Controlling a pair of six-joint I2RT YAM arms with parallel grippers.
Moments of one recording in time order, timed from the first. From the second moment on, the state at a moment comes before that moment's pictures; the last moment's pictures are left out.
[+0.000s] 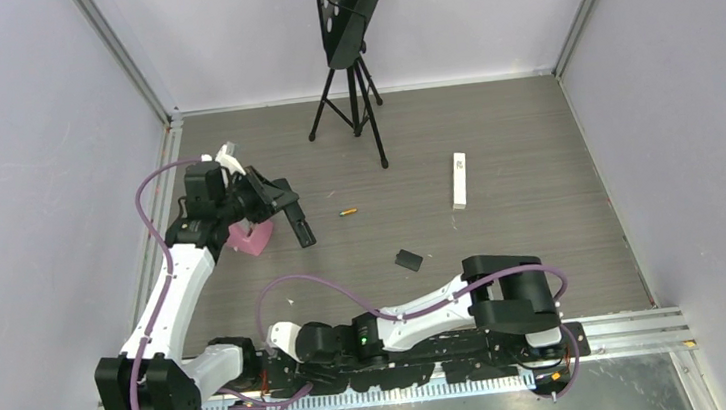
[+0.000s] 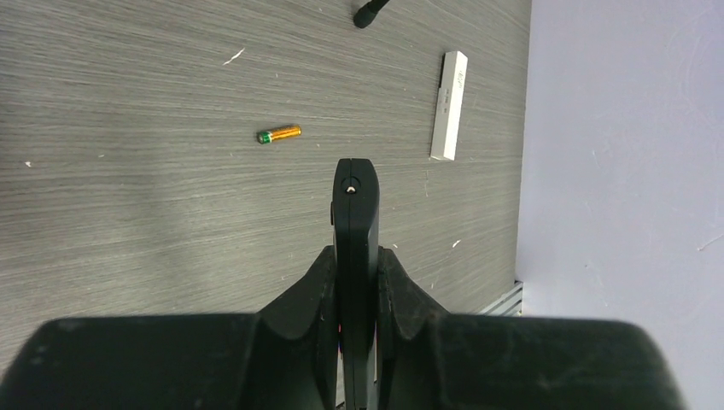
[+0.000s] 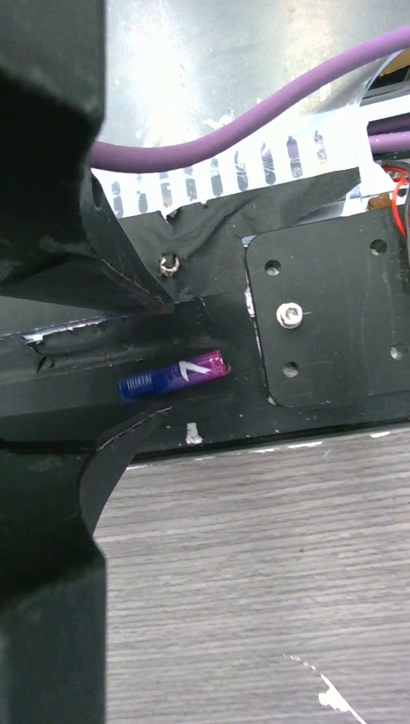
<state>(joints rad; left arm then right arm) -0.10 1.09 0.88 -0.36 0.49 -0.71 1.57 1.92 1.15 -0.02 0.11 0.15</state>
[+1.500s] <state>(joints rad) -0.10 1.08 0.90 -0.38 0.36 -0.68 1.27 1.78 1.10 -0.60 0.76 1.21</state>
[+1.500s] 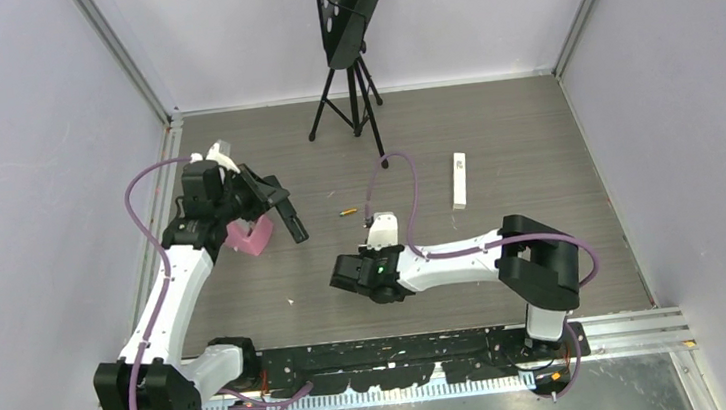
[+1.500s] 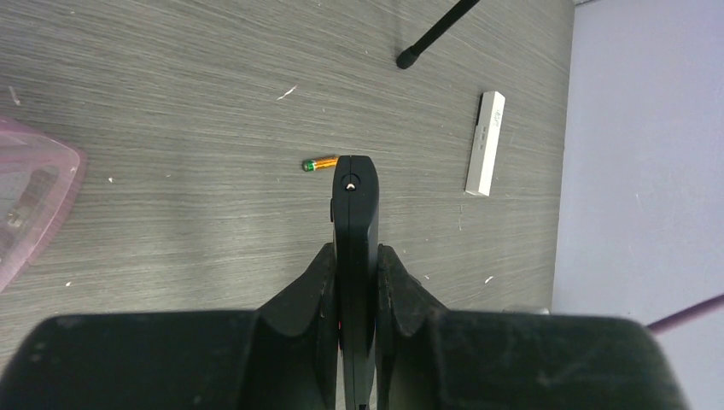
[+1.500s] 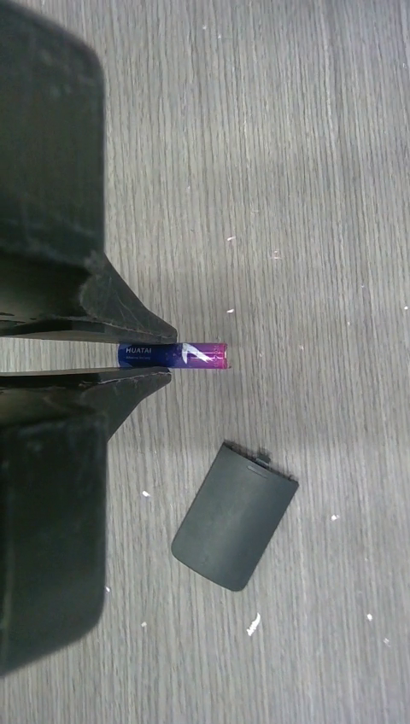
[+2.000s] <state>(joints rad) -0.10 1.06 0.89 -0.35 0.39 -0.66 1.17 1.76 1.14 -0.62 0.65 1.26</state>
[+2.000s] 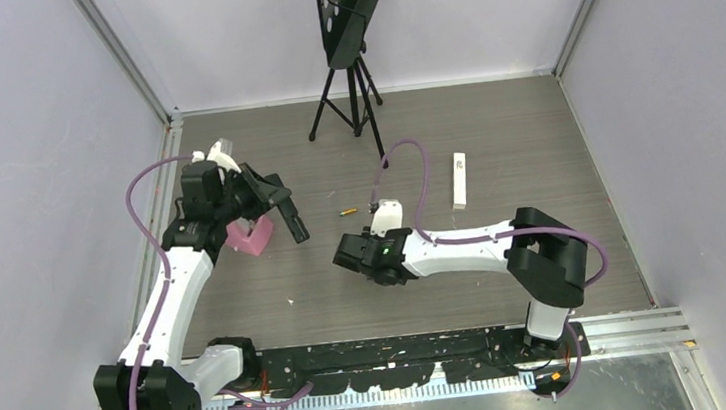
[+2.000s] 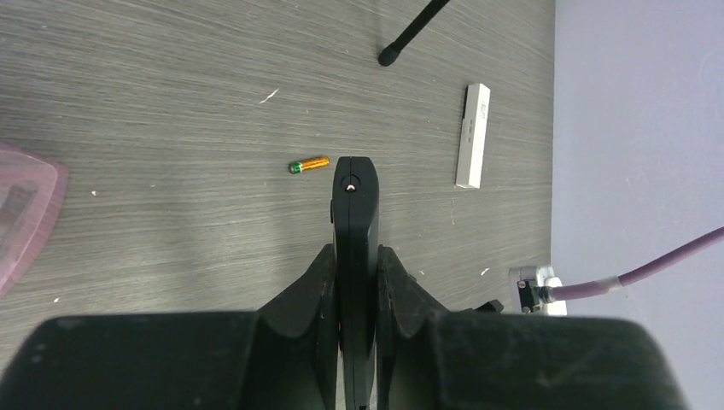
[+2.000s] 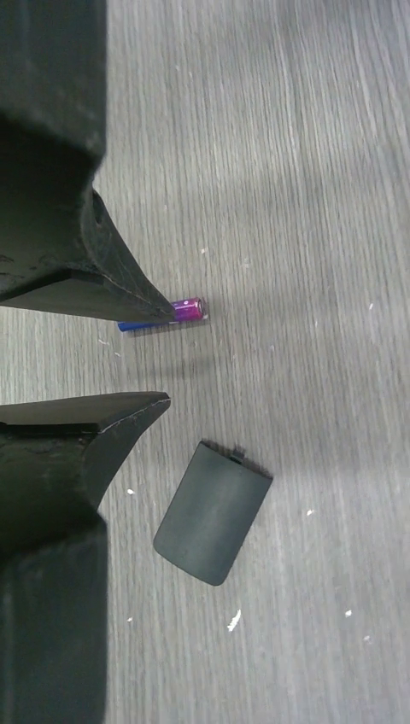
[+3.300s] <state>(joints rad) -0.10 1.08 0.89 -0.39 0.36 -0.50 1.00 1.71 1.17 -0.31 0.24 0.44</state>
